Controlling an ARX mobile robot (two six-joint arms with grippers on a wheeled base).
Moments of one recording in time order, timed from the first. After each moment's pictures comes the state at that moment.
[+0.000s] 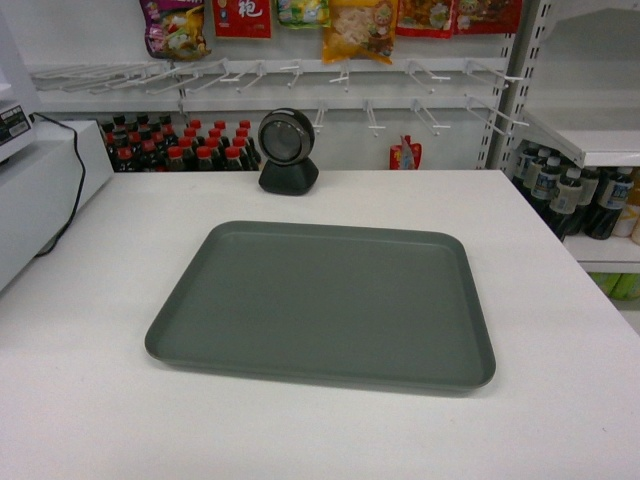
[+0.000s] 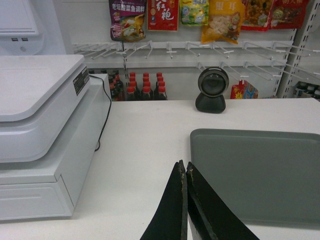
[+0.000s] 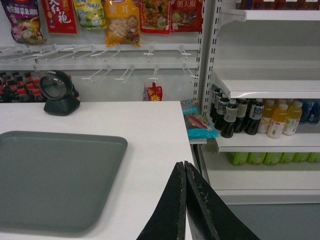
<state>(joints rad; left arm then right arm) 0.00 0.73 0.02 0.70 0.00 -0.02 0.00 0.74 0.02 0.71 0.00 -0.01</state>
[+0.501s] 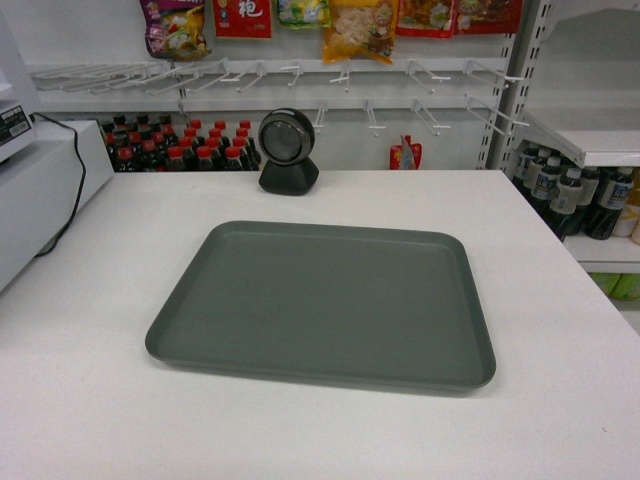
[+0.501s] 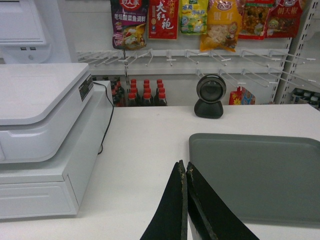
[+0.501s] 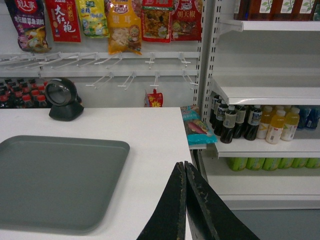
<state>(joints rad) 0.00 0.42 0.01 0.42 0.00 -0.02 0.00 0.43 0.01 0.43 0.00 -0.01</state>
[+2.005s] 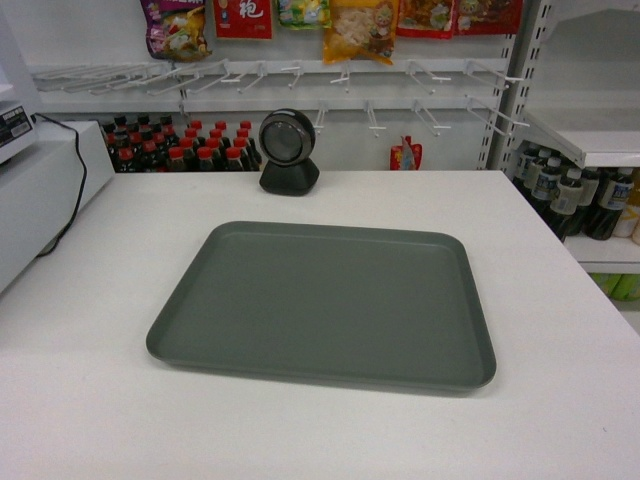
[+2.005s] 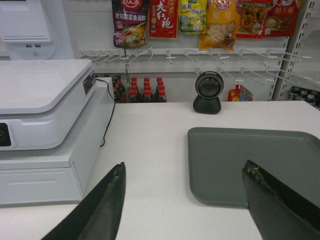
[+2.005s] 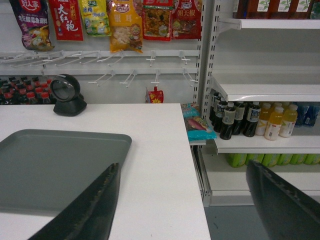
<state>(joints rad) 0.00 0.01 0.01 0.00 0.00 -0.02 0.00 0.00 0.01 0.00 0.00 0.00</state>
